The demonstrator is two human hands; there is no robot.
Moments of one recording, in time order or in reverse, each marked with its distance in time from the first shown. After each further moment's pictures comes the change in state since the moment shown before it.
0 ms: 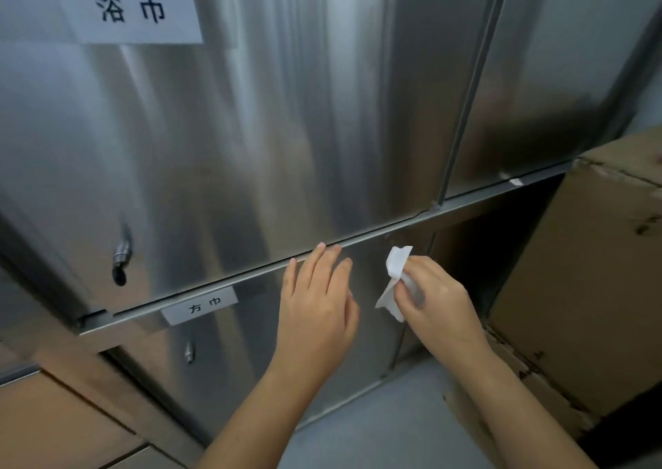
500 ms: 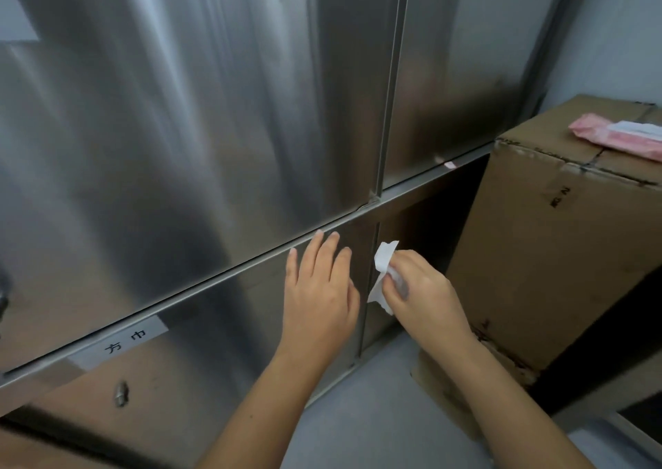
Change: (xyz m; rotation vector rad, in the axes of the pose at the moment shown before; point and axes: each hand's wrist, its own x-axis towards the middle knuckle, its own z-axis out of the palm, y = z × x) left_hand 0.037 0.056 0.055 -0.056 -0.077 0.103; right_hand -0.003 0.054 -0.028 -0.175 0.014 0.116
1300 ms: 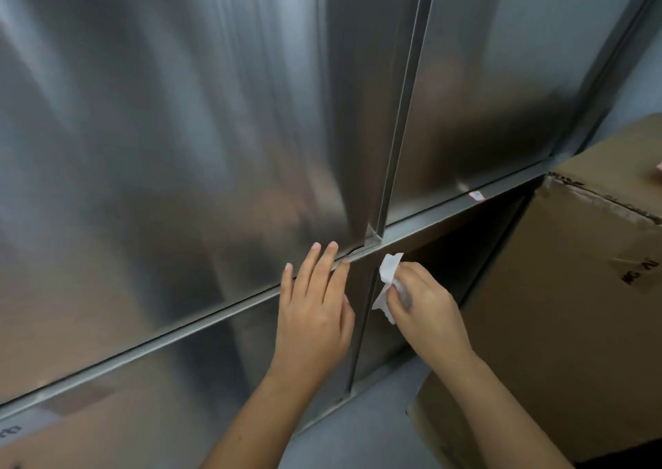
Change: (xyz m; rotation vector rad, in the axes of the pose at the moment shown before) left_hand 0.080 -0.017 0.119 0.009 0.062 -0.063; right_hand 0.099 0.117 0.069 0.055 -0.116 0.071
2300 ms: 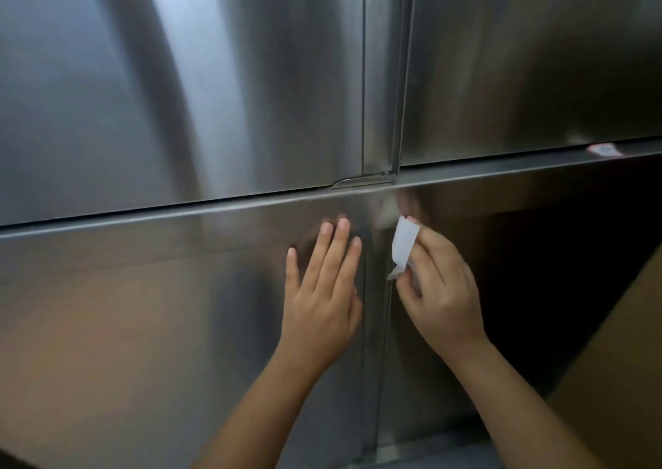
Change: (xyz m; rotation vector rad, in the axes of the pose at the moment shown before) left_hand -0.054 -0.011 0.203 0.424 0.294 0.023; right_hand 0.038 0.154 0.142 0.060 0.451 -0.683
